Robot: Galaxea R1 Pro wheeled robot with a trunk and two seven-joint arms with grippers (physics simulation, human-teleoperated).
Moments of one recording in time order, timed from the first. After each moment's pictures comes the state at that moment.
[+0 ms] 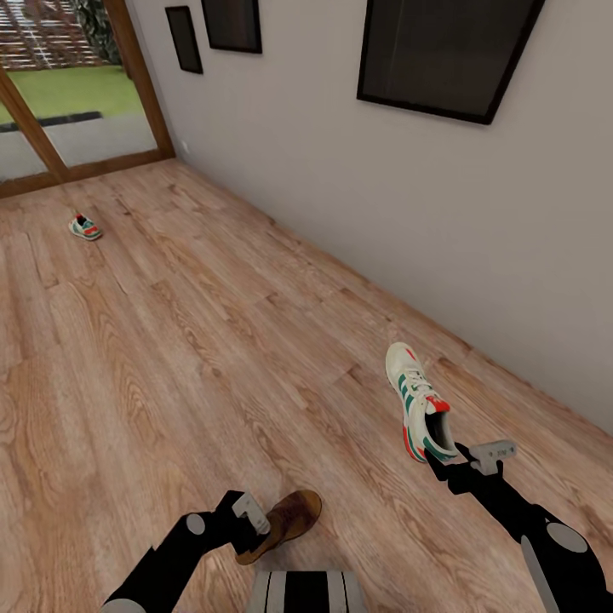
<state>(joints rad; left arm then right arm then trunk) -0.46 -0.05 -0.02 -0.66 -0.67 0.05 -0.52 -0.14 -0.14 -0.22 -1.47 0.00 0.24 0.43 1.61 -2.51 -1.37</state>
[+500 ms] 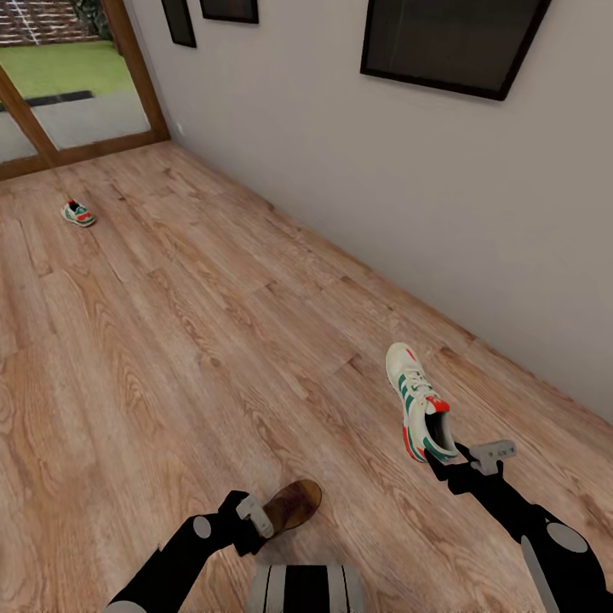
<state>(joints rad) -0.46 -0.05 -0.09 -0.66 -0.67 0.06 -0.46 -0.14 -0.14 -0.22 -1.47 0.00 0.24 0.43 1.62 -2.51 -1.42</state>
